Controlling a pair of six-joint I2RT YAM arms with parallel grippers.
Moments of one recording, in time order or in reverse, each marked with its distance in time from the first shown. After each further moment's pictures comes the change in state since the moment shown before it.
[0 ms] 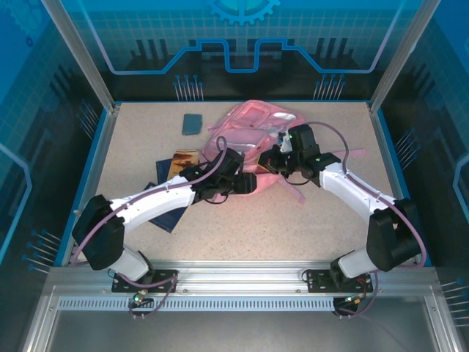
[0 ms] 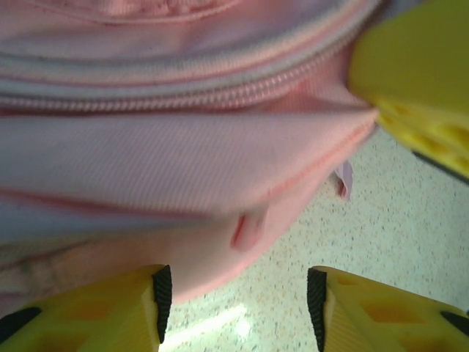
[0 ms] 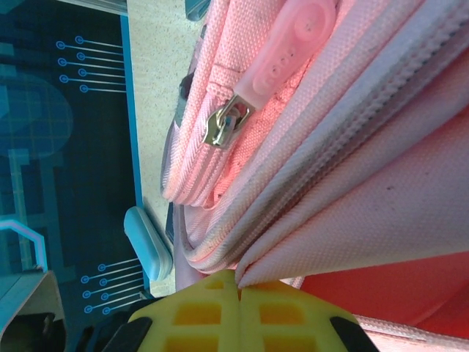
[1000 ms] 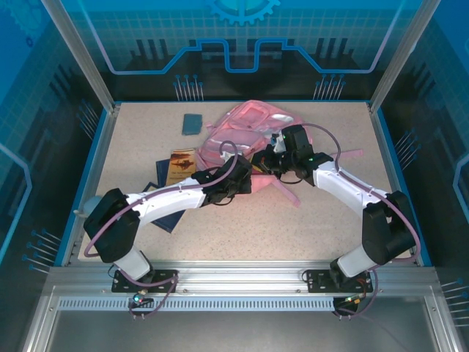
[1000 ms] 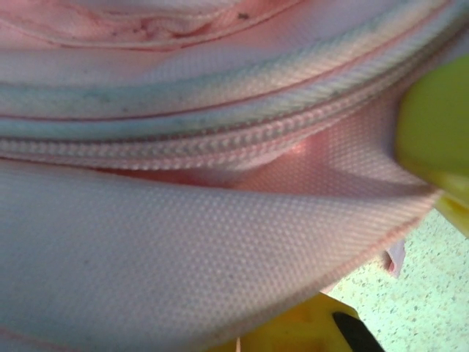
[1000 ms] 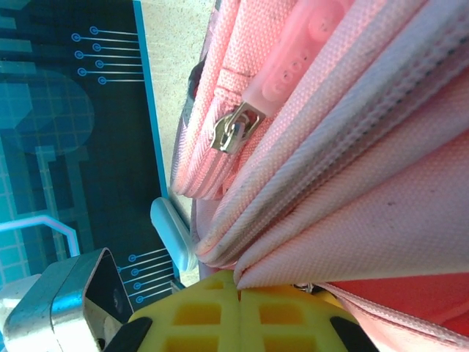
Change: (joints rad) left arm -0.040 0.079 -0.012 0.058 -0.217 -0.042; right arm 0.031 0.055 0.007 0.068 -0.043 0.103
